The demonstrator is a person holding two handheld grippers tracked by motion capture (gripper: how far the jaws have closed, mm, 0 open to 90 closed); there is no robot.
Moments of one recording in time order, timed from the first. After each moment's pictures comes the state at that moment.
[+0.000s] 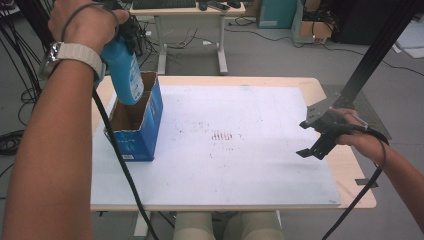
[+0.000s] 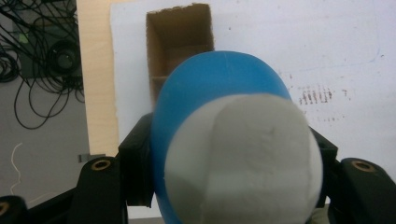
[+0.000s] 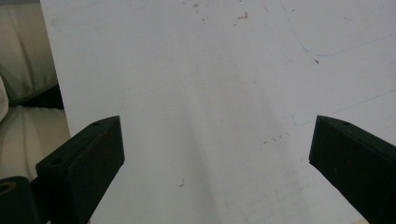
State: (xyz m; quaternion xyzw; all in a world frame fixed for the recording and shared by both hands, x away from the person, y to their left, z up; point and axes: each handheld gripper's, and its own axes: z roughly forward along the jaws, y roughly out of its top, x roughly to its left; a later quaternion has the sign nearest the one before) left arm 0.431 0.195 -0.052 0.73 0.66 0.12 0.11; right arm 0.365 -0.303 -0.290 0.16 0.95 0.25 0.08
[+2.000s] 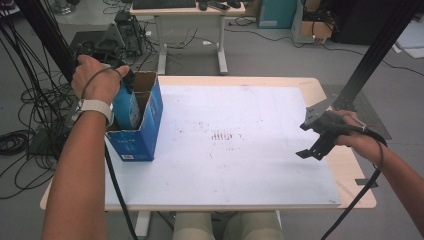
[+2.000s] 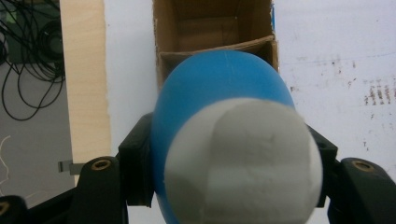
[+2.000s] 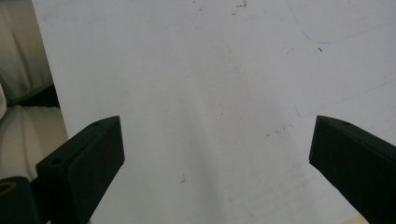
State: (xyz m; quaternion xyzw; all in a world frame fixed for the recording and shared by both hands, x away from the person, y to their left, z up) left arm 0.448 0.229 -0.178 0.73 0.67 0.11 0.09; right arm 0.366 -0.303 -0.297 0.18 0.95 0.24 0.08
